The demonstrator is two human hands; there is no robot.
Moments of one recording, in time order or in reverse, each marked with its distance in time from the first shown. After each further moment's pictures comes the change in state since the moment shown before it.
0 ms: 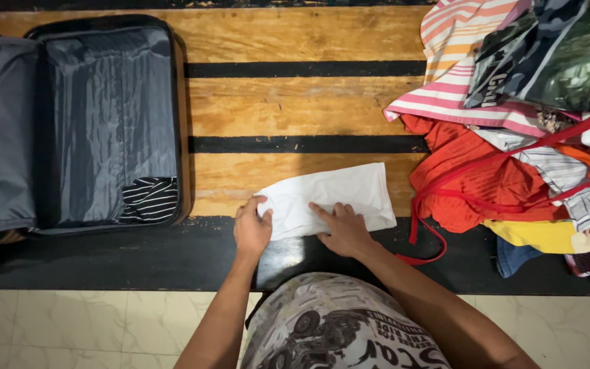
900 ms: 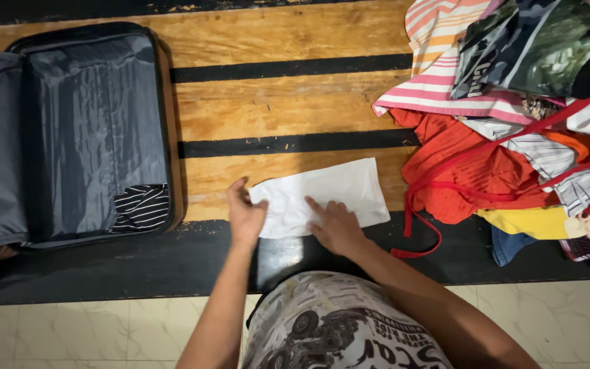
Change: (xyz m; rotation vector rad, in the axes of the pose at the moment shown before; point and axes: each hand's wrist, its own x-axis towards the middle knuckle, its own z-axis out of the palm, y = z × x) left_hand 0.028 0.017 0.008 -0.439 0.005 -0.130; right_hand 0.001 0.006 0.022 0.082 0.241 -0.070
